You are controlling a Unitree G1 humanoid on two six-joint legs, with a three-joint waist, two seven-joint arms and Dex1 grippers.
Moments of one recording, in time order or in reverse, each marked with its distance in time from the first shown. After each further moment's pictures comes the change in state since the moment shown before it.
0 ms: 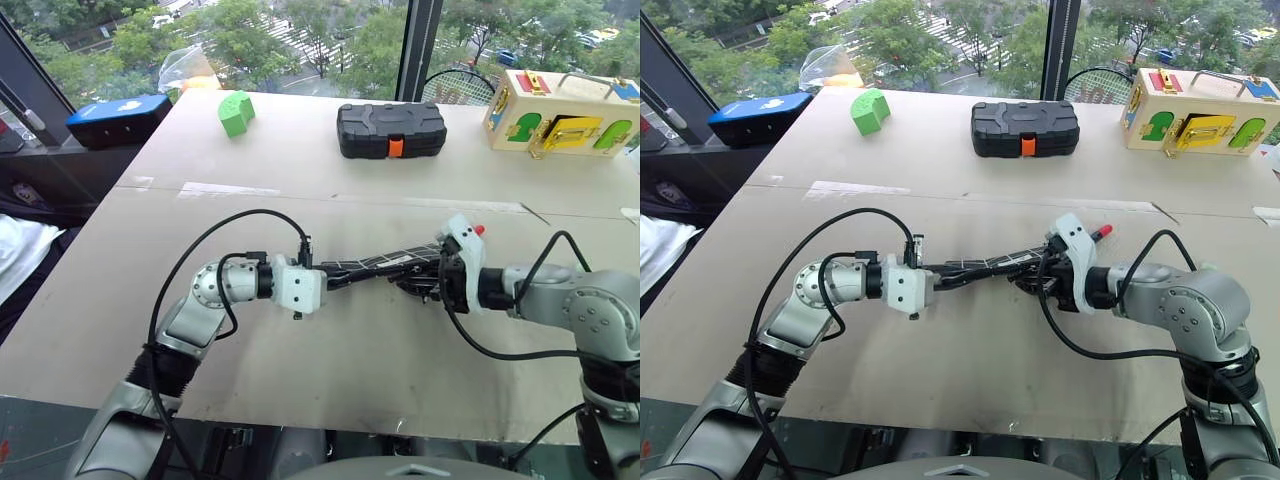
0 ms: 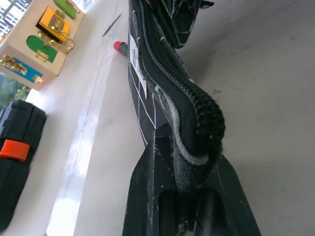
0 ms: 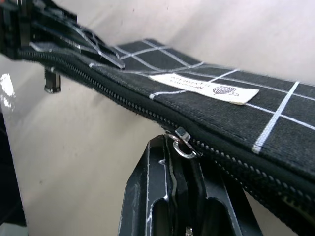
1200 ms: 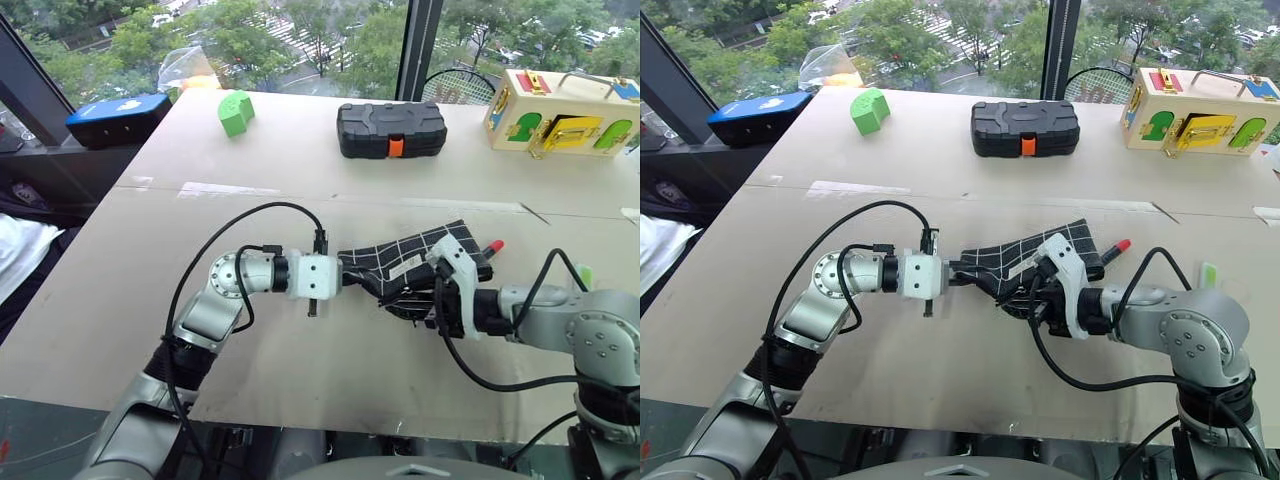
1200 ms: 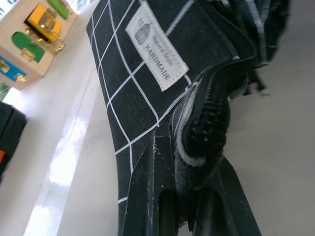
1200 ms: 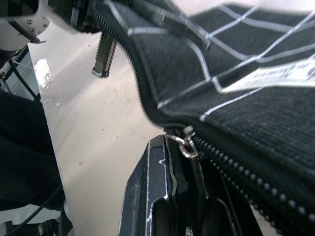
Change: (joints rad) left arm -0.046 -0.065 -0.021 -0.045 -0.032 0.196 -0.011; right arm 0.068 0.066 -0.033 -0.103 0.087 0.068 -0.056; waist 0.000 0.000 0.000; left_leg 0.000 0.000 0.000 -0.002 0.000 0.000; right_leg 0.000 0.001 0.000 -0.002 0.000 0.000
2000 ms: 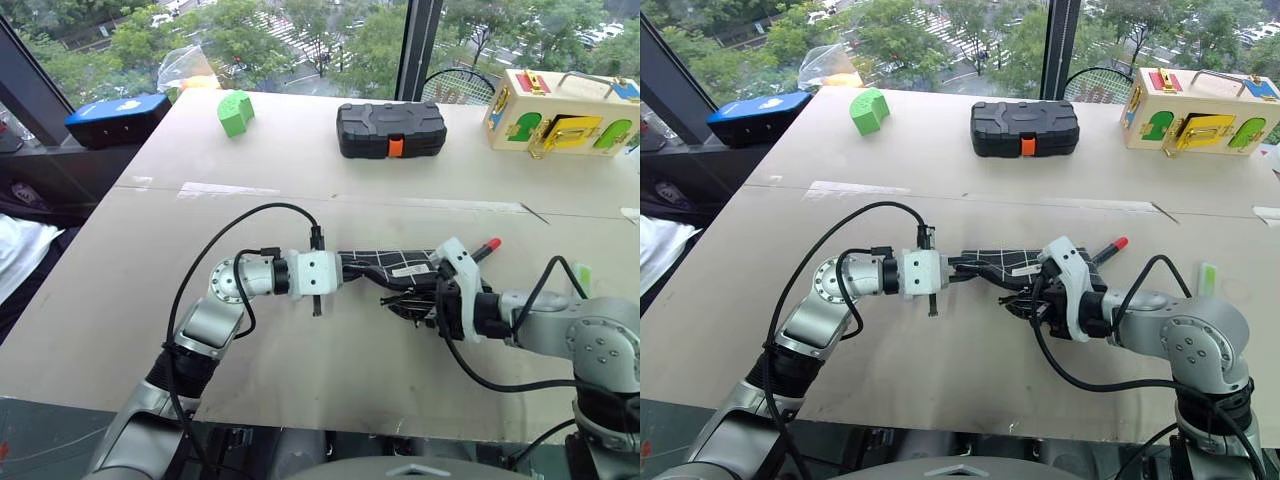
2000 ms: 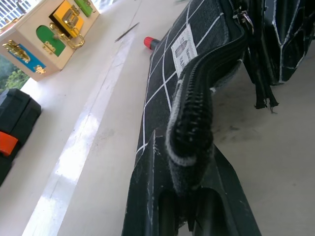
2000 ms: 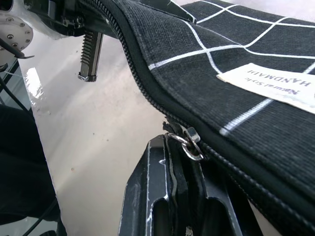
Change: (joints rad) left arm 0.040 -0.023 0.018 -0.024 -0.019 0.033 0.064; right arm 0.022 0.041 -0.021 0.001 0.003 -0.006 -0.059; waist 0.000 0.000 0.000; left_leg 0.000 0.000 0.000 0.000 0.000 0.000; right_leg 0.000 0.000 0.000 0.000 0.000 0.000
